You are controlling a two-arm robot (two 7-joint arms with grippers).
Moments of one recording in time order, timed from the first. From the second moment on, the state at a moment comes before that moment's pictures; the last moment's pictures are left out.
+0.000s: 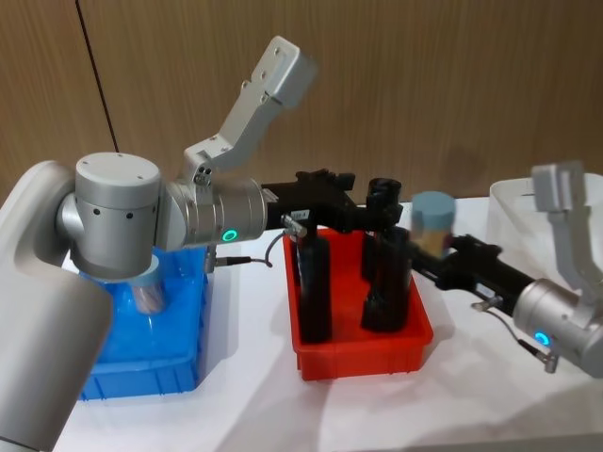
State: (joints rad) left arm -0.75 0.17 0.38 -1.34 -0.21 0.63 -0.76; right arm 0.32 0.29 -0.23 -1.45 0.41 0.27 0.32
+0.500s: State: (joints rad) left arm -0.75 0.17 0.38 -1.34 -0.21 0.63 -0.76; right arm 0.30 0.36 -0.15 -1.41 0.43 0.20 0.20
